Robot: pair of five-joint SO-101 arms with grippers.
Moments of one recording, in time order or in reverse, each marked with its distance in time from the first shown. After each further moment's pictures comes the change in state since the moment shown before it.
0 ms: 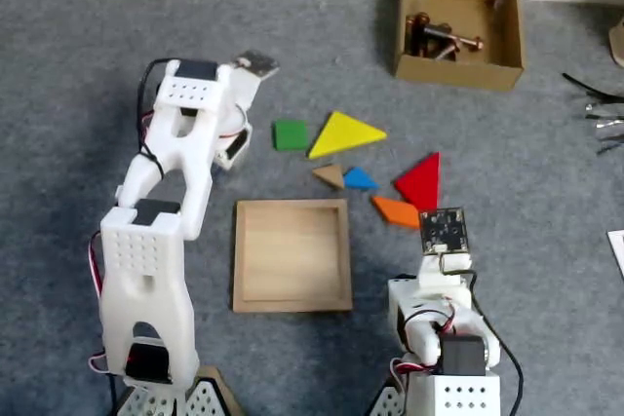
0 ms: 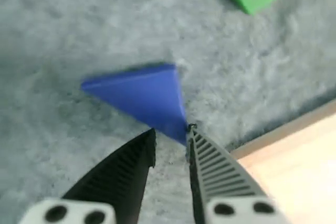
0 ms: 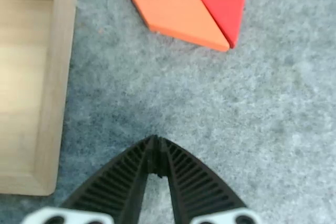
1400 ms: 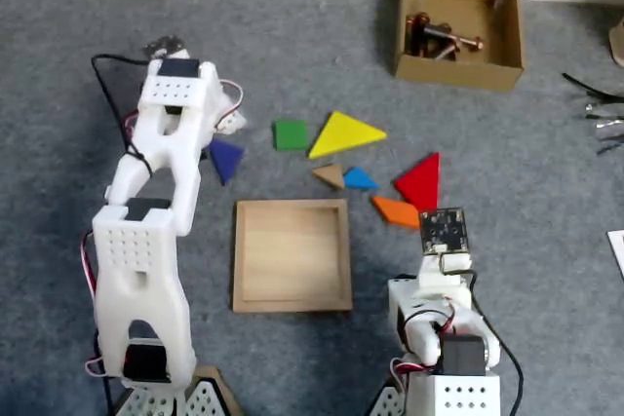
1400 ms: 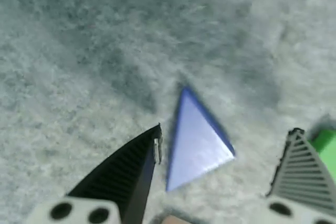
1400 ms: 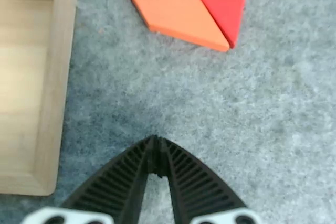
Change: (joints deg) left arm -3.8 3.0 -1.1 -8.3 58.8; right arm 0.0 0.0 0.0 0.0 0.0
